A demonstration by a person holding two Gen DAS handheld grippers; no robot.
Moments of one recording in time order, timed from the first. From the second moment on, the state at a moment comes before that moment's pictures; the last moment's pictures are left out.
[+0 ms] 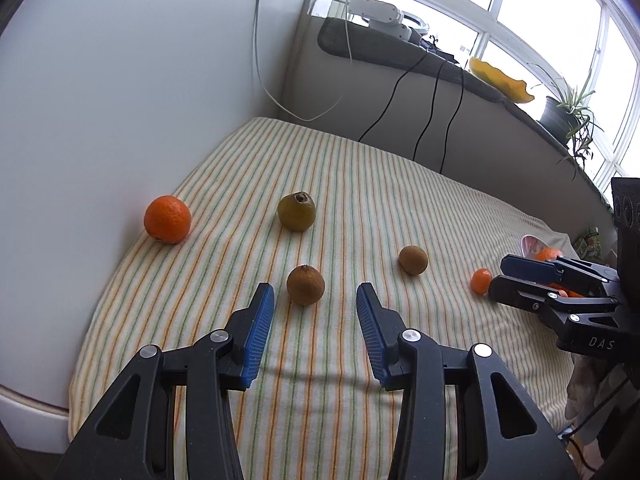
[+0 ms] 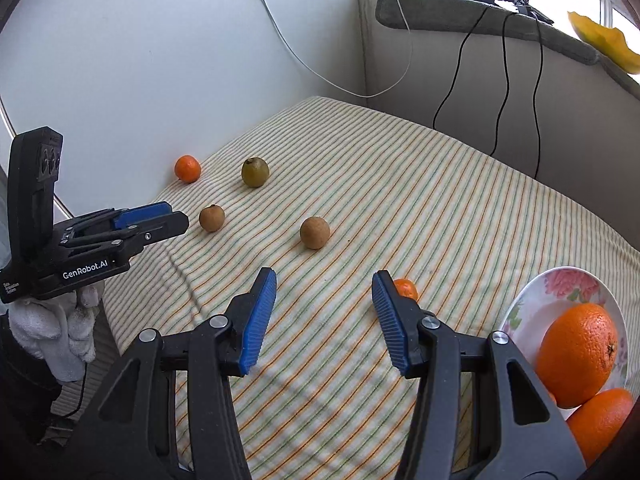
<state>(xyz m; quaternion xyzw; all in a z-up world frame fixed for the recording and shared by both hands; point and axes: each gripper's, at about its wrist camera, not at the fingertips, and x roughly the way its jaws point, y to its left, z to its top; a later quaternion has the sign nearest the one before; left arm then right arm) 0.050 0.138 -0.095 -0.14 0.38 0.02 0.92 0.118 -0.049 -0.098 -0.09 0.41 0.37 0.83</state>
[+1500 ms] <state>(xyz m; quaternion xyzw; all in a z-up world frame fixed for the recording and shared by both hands) 0.070 0.142 -0.117 -0.13 0.40 0.01 0.91 0.160 0.009 -0.137 -0.11 0.44 0.36 0.81</state>
